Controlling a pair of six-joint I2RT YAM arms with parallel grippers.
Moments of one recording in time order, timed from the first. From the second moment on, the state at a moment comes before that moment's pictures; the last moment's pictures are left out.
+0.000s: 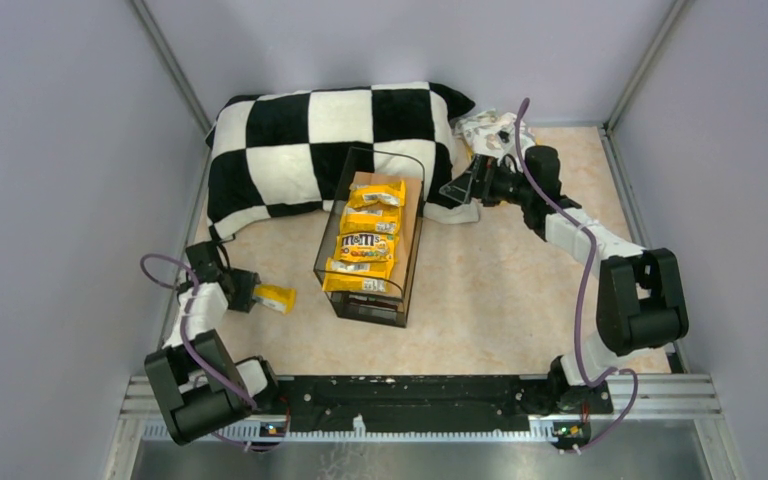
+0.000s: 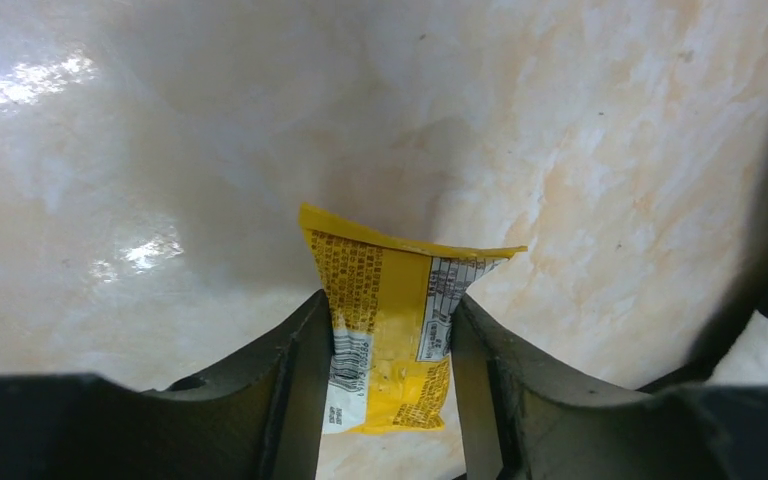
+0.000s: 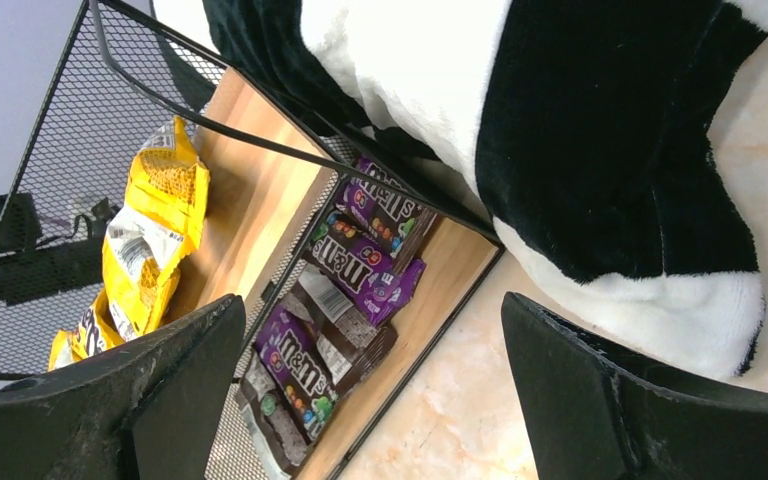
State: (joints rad) left arm 0.41 1.17 0.53 -0.43 0.04 -1.00; right arm 0.20 1.57 0.99 0.22 -0.66 0.50
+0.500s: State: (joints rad) left arm 0.41 0.95 0.66 -0.49 0.21 -1.01; right arm 0.20 1.56 0.99 0.20 -0.61 0.49
